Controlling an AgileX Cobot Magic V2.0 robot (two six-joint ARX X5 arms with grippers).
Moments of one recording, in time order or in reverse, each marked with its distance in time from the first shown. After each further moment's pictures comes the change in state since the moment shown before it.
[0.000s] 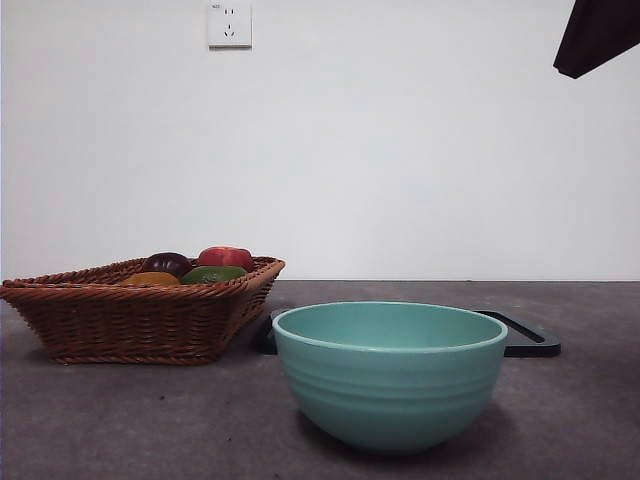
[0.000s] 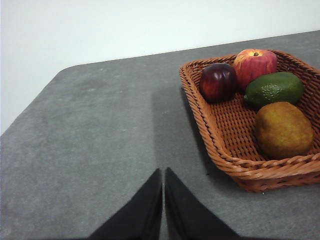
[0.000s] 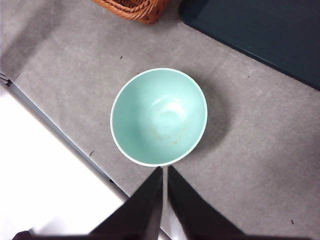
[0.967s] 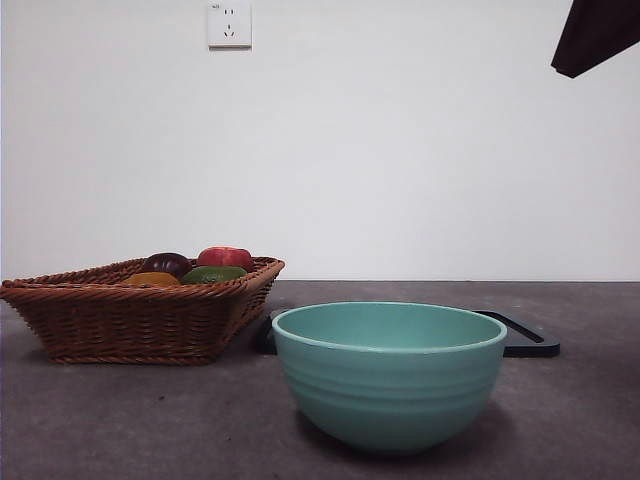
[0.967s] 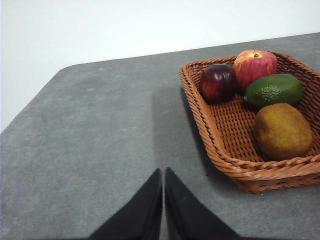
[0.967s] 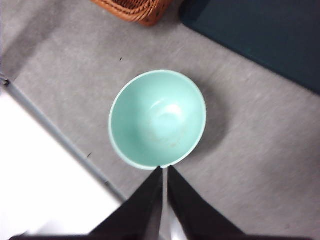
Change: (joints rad) left arm 0.000 0.000 0.000 0.000 0.000 -0.008; right arm -0.005 0.000 0.000 0.018 0.026 -0.019
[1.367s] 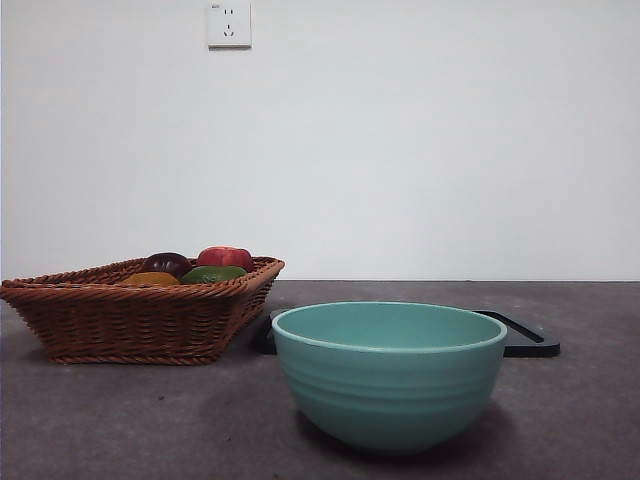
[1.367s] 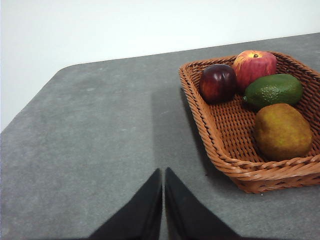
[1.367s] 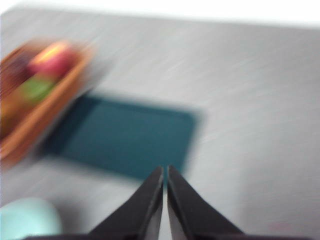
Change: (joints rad) left arm 0.000 0.000 0.000 0.000 0.000 -0.001; right arm -0.472 -0.284 -0.225 0.398 0.108 -0.121
